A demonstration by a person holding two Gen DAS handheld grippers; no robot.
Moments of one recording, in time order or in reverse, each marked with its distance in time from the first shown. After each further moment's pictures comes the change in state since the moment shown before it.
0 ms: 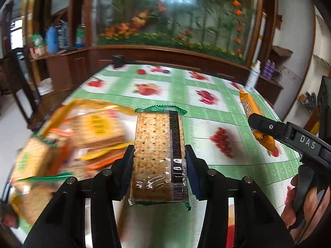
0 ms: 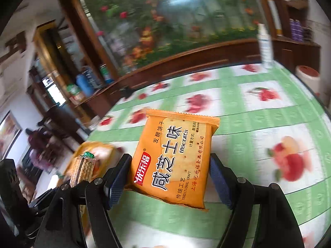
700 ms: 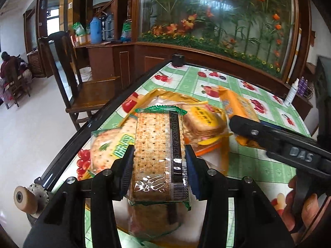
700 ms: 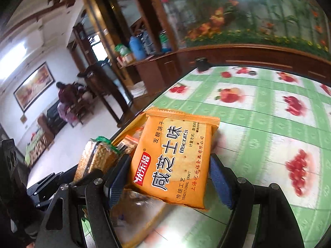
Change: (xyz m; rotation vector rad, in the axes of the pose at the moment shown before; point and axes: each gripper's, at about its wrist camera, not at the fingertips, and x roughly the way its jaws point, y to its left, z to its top) left arm -0.022 0.106 -0.022 -0.125 -0.007 0.212; right arm 0.068 0.177 -0.038 -0.286 0.153 0.225
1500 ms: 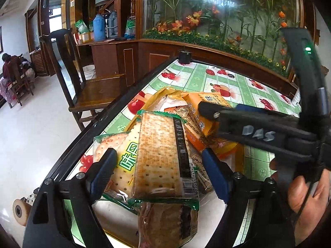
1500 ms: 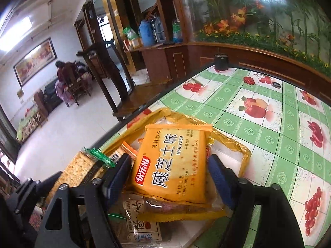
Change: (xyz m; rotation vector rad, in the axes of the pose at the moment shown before) left arm 0.013 0.011 0.006 -0.005 0.023 0.026; right arm 0.070 0.032 0.028 -0.118 0.050 -0.025
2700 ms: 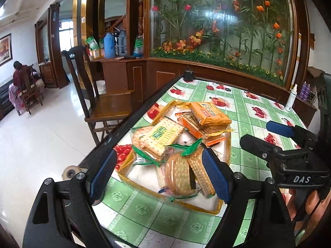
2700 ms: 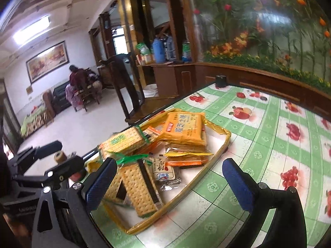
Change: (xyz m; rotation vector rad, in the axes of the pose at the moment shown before) left arm -0.091 0.018 -0.034 0.010 -0.141 0.049; right arm -0.122 0.027 -0.066 -0.116 -0.125 0.016
